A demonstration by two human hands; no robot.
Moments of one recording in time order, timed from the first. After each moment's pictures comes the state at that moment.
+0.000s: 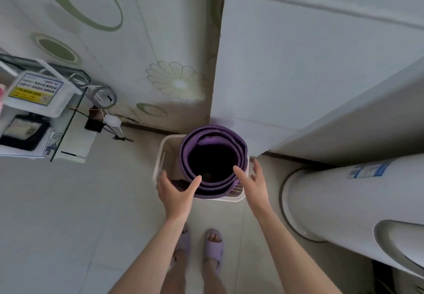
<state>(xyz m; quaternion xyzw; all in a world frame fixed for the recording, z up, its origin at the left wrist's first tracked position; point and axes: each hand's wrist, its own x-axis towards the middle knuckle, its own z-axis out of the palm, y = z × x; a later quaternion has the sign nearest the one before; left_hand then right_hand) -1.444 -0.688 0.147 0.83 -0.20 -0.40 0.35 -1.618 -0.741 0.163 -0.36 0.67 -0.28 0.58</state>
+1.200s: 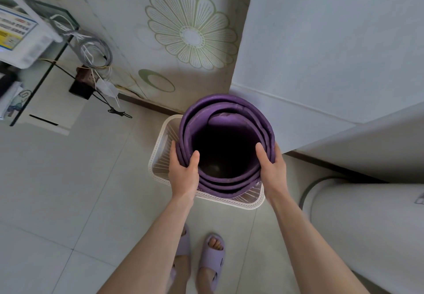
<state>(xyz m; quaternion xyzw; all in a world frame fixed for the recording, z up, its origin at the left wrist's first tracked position) -1.450 -0.740 0.019 0.79 -0.12 -0.39 0.47 -1.619 -0.804 0.018 -0.38 0.62 -0.36 0.59</state>
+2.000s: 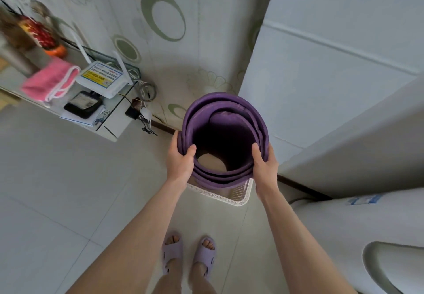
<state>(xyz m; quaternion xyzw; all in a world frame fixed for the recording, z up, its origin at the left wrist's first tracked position) -1.431 -0.670 0.259 0.76 -0.20 -0.37 0.50 -1.604 -0.731 0.254 -0.42 0.59 -0.41 0.55</state>
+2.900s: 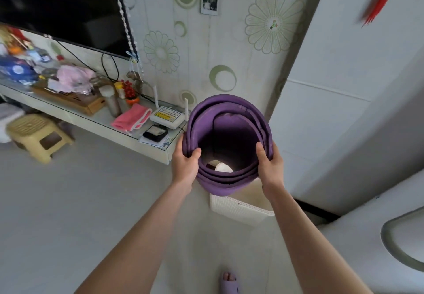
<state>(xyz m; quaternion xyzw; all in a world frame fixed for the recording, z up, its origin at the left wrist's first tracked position) -1.308 -0.425 0.402 0.67 -0.25 -0.30 0.63 -1.482 -0.486 0.414 -0.52 0.50 -0.49 0.49</state>
